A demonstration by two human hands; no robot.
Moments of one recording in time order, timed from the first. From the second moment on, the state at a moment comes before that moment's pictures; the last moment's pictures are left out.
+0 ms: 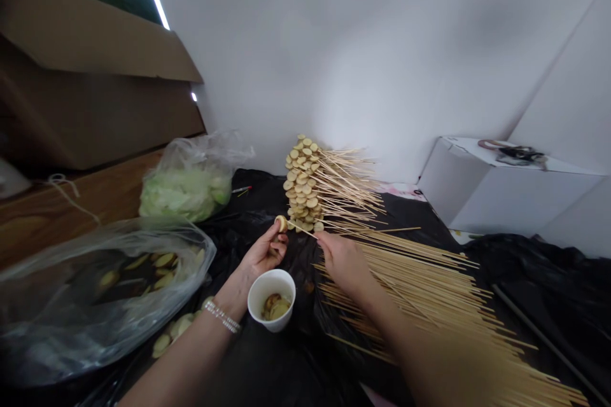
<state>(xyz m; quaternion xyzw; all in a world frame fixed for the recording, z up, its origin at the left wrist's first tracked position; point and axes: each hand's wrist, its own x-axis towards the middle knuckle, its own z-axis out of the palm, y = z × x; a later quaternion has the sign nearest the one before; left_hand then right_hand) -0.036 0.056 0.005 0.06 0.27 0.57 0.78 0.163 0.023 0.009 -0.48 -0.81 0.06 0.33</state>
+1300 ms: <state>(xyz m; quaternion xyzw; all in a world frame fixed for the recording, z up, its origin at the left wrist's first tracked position) -0.032 0.061 -0.002 0.17 0.34 0.63 0.68 0.156 0.017 0.006 -0.53 -0.81 0.05 0.24</state>
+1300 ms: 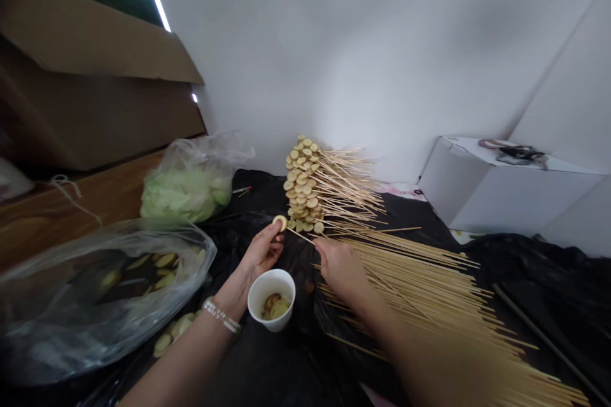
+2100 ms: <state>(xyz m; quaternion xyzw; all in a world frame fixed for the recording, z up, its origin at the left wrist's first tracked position) -0.023 0.058 -0.005 0.29 0.39 0.61 0.63 0.158 0.024 -0.005 -0.51 -0.79 0.11 0.32</state>
